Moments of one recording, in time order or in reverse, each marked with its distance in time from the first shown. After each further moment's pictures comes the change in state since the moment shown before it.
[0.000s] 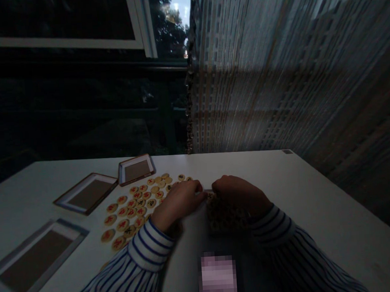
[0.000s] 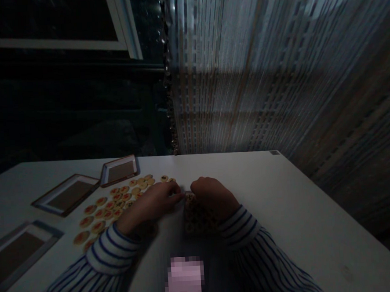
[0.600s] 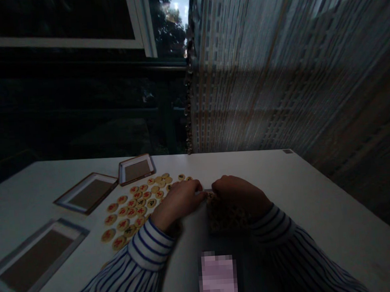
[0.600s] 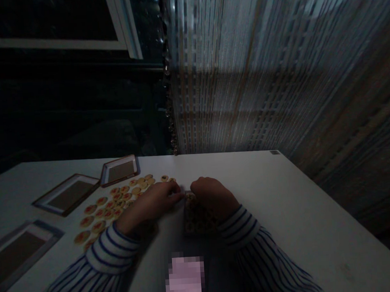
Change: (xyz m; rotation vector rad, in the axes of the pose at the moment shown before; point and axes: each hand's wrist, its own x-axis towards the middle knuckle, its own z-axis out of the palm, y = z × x) left_hand 0.000 0.000 -0.001 0.009 0.006 -0.008; right_hand 0.000 -0.001 0.006 -0.007 0.032 0.020
